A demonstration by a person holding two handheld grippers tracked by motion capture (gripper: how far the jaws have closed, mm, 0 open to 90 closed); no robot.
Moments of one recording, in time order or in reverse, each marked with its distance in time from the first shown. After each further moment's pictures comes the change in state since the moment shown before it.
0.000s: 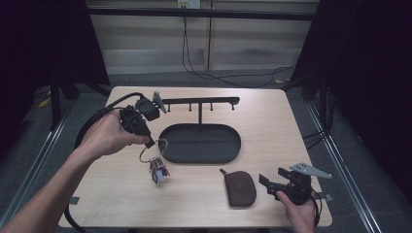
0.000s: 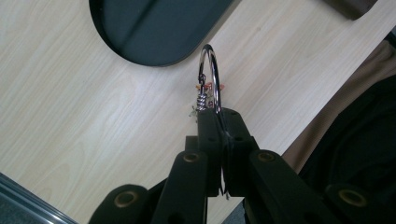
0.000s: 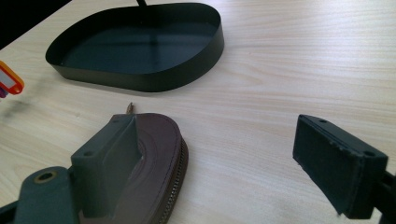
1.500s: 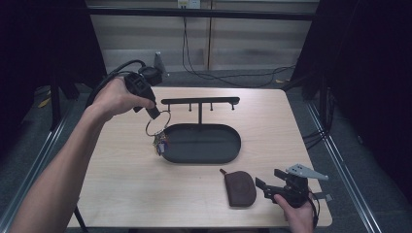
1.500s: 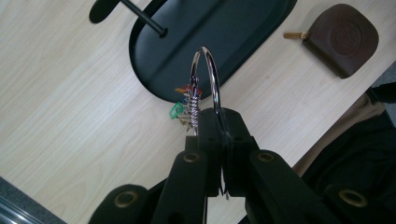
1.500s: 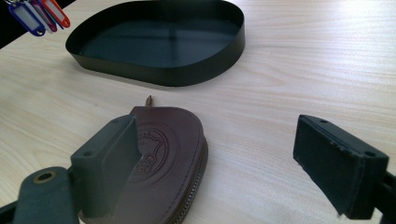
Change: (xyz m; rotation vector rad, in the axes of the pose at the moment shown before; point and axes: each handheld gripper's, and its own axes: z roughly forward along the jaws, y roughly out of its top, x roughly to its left) left arm 0.055 0.053 -0.023 -0.017 -0.068 -0.103; right arm 0.012 -0.001 -0.001 0.009 0.042 -0.050
